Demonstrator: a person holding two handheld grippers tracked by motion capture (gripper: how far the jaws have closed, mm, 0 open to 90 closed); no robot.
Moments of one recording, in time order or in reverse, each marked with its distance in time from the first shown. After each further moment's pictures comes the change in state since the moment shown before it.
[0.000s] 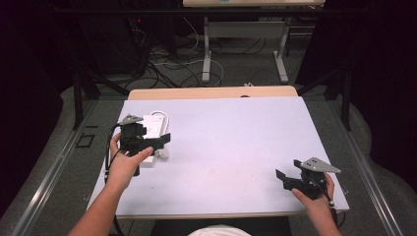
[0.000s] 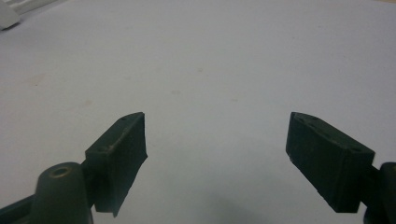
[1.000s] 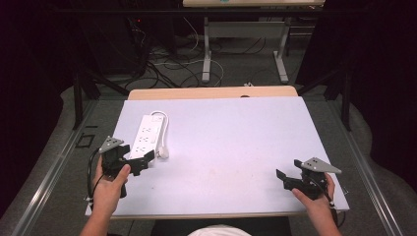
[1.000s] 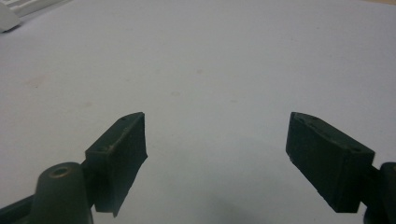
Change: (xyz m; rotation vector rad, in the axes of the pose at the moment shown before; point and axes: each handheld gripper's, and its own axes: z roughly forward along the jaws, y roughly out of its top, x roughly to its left) left arm 0.025 -0.059 -0.037 -0.039 0.100 -0.006; right arm -0.001 0.000 -0.002 -0.002 0.000 0.000
